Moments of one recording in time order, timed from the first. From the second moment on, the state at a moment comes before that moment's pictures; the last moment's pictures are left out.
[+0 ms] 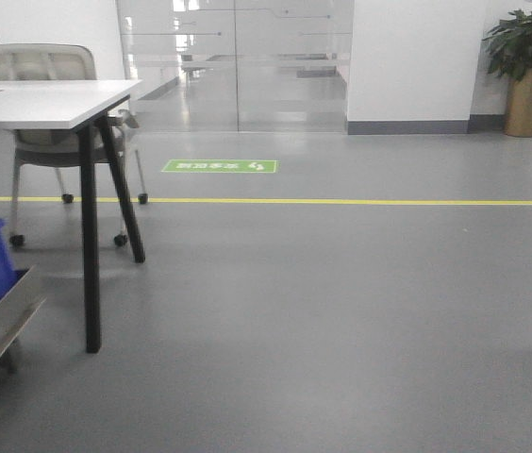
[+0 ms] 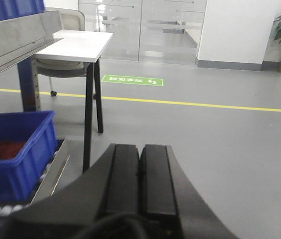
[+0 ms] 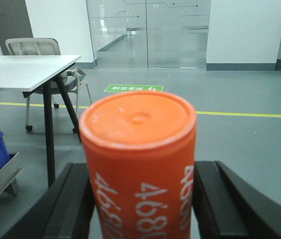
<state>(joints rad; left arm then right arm) -0.06 -0.02 0.03 -0.07 0.07 0.03 0.23 0.08 -0.64 -0.18 0.66 0.25</state>
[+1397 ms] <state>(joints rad) -0.06 -0.02 0.03 -0.07 0.07 0.03 0.23 0.08 -0.64 -0.18 0.66 0.25</state>
